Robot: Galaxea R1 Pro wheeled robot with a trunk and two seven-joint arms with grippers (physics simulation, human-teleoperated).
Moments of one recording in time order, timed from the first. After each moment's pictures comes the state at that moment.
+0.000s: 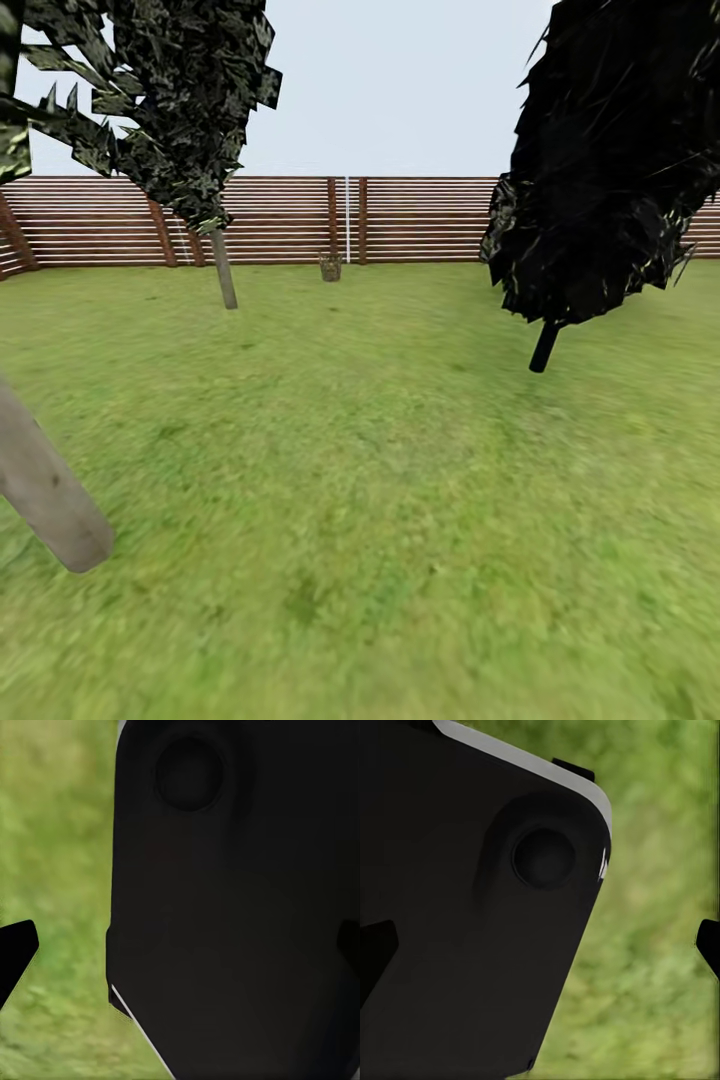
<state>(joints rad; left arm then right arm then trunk) 0.00 0.00 0.10 -0.10 0.01 -0.02 0.01 -0.06 -0.02 0.01 -0.06 0.30 -0.10 0.00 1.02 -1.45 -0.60</state>
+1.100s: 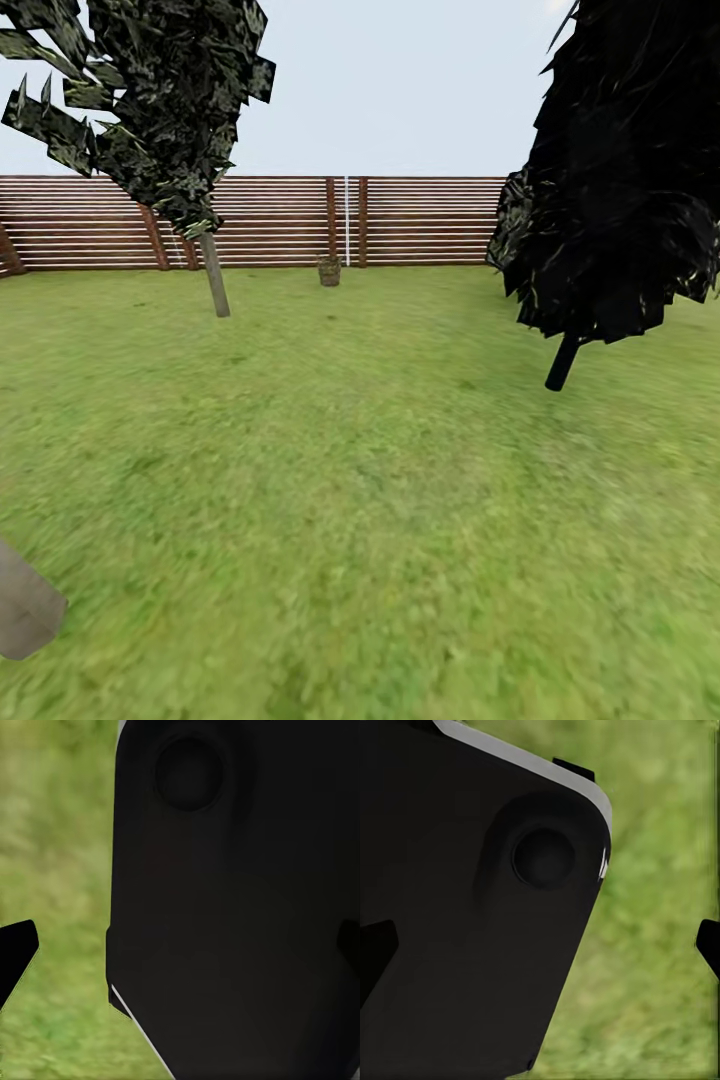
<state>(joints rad) 0.00 0.00 0.10 -0.10 0.01 -0.02 0.01 -0.06 -0.02 0.01 -0.06 0.30 -0.10 0.00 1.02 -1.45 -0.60</state>
